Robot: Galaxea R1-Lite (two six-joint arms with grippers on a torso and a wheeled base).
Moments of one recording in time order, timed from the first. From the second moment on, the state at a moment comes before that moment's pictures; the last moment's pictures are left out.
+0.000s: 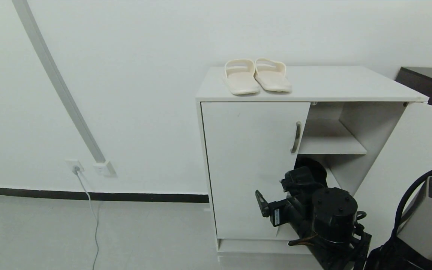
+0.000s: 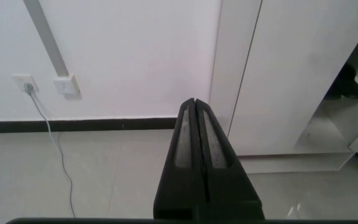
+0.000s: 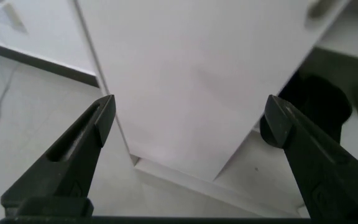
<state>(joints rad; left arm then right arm) 0.00 0.00 0.00 0.00 -0.02 0.00 0.81 2.04 -0.54 -1.38 -0.51 0.01</state>
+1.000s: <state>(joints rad) 0.00 0.00 0.00 0.00 -0.02 0.00 0.81 2.03 -0.54 -1.38 -0.51 0.01</state>
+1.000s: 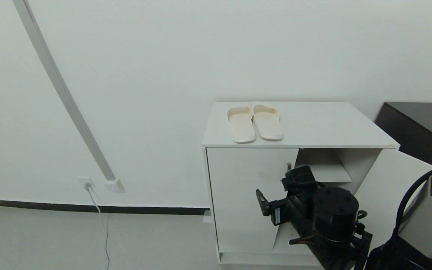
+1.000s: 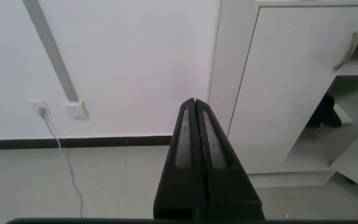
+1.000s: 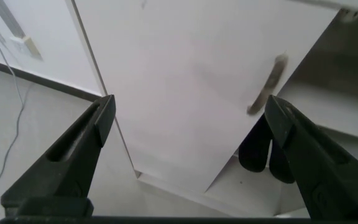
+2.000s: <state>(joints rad) 0.00 0.00 0.00 0.00 -0.02 0.01 0.81 2.04 -0.51 -1.47 -0.51 0.00</state>
